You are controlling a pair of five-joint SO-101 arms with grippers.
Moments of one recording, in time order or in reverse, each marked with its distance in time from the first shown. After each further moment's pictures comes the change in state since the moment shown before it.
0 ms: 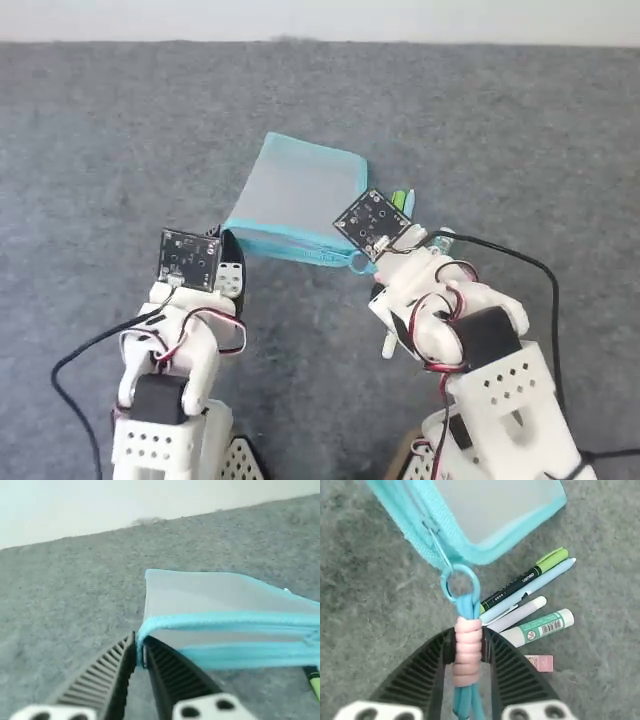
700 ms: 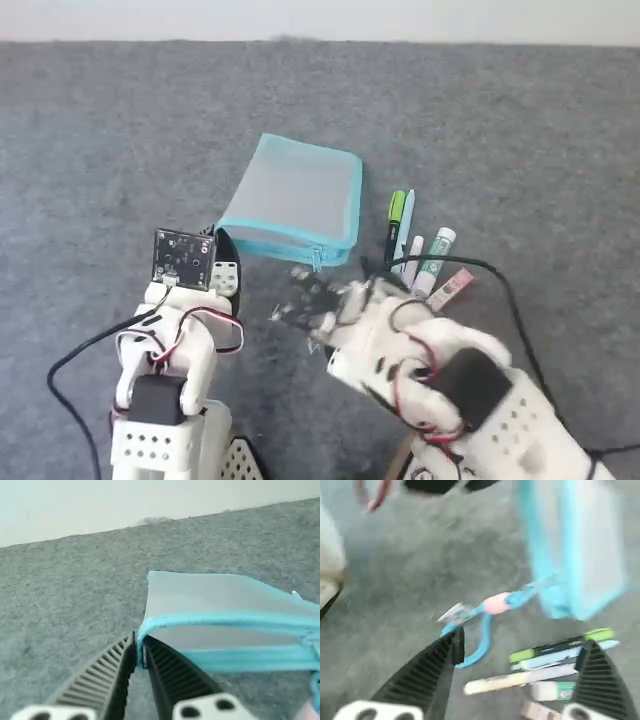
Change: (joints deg) left arm -1.0 0.0 0.0 -0.1 0.4; right arm -21.3 -7.7 -2.2 2.0 -0.2
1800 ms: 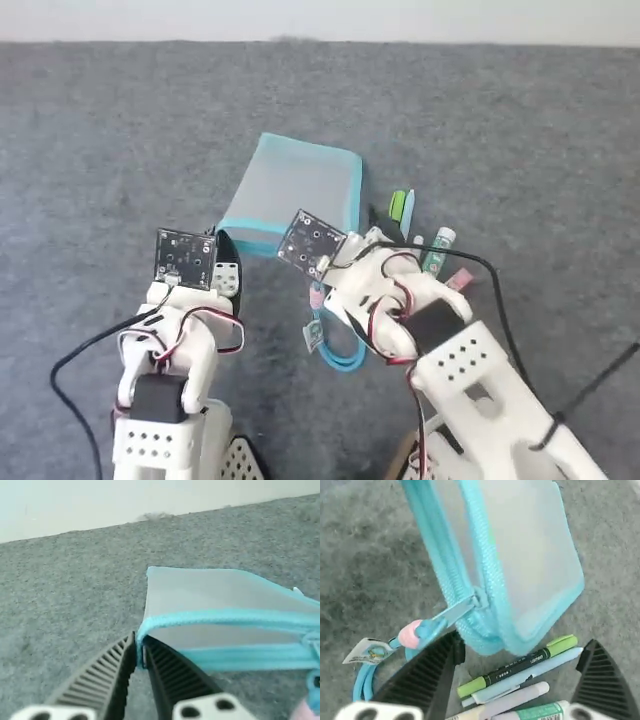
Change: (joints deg) left arm 0.0 0.0 0.9 -0.1 0.0; right arm 10.6 17.7 11.3 -30.9 7.6
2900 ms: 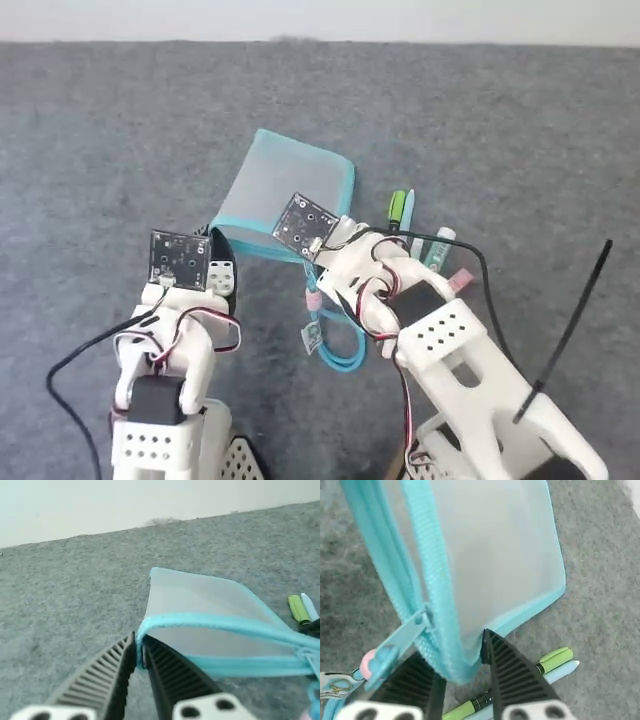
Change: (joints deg) left arm -0.5 -0.4 -0.1 -0.1 0.0; right arm 1.0 10.6 -0.7 -10.8 -0.6
